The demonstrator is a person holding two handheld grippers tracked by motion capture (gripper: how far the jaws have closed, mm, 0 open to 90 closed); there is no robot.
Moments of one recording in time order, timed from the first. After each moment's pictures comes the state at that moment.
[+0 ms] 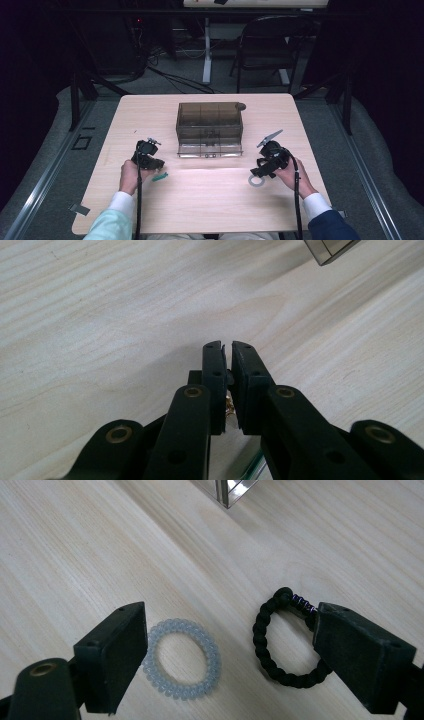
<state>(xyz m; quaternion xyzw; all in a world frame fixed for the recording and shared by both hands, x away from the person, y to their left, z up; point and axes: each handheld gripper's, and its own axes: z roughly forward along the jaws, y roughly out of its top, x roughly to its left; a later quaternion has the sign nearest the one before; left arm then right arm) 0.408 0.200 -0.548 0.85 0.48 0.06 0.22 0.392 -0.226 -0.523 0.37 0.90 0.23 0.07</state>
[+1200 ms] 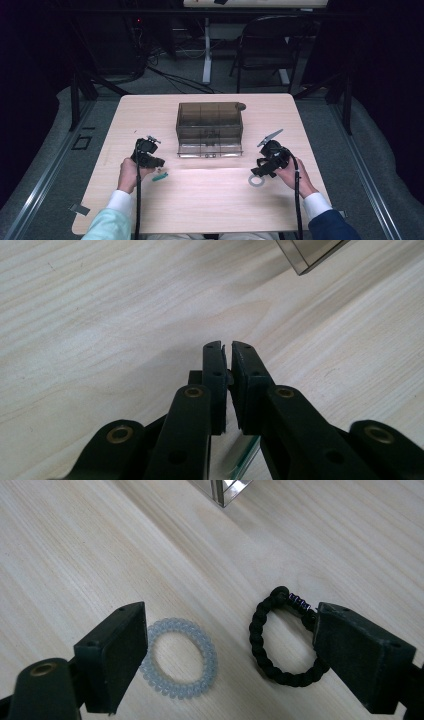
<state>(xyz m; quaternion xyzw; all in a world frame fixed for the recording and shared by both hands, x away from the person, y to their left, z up) 0.410 0.200 -0.538 0.85 0.47 0.05 0.23 0.394 -0.228 -0.523 0.37 0.90 0.23 0.07</state>
